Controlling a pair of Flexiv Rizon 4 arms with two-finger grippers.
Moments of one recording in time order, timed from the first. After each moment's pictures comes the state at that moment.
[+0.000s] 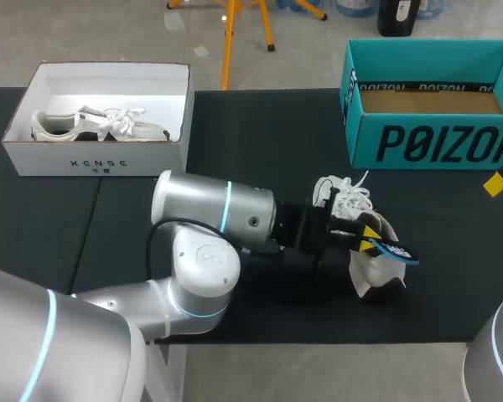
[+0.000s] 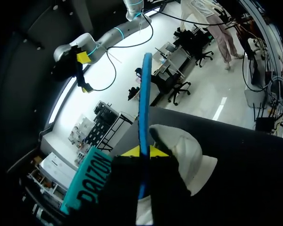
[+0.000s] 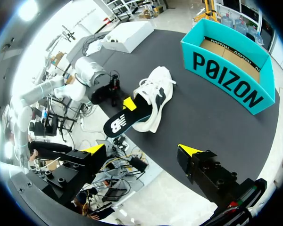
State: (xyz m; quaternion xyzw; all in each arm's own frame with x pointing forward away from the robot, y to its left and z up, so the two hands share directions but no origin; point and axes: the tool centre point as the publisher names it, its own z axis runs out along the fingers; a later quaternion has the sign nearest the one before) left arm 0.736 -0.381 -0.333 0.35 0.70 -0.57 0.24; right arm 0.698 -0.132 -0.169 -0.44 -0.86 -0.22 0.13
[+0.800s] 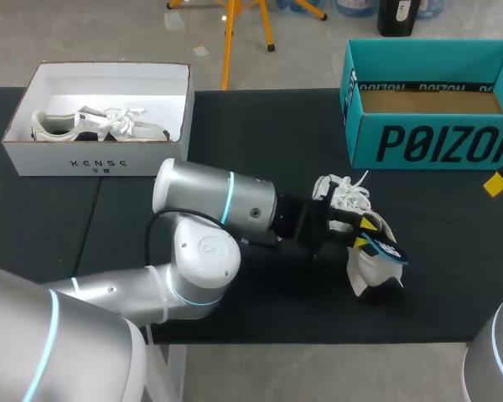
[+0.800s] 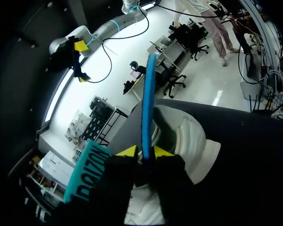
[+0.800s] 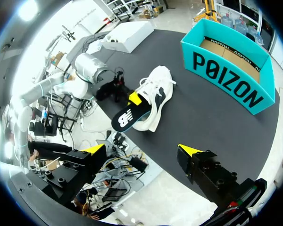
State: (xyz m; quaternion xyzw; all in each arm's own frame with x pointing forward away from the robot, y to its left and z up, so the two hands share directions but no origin) left arm 0.757 -0.377 -0.343 0.37 0.71 -0.54 0.25; right arm 0.698 -0.132 -0.169 -0.44 -0.86 -0.22 0.13
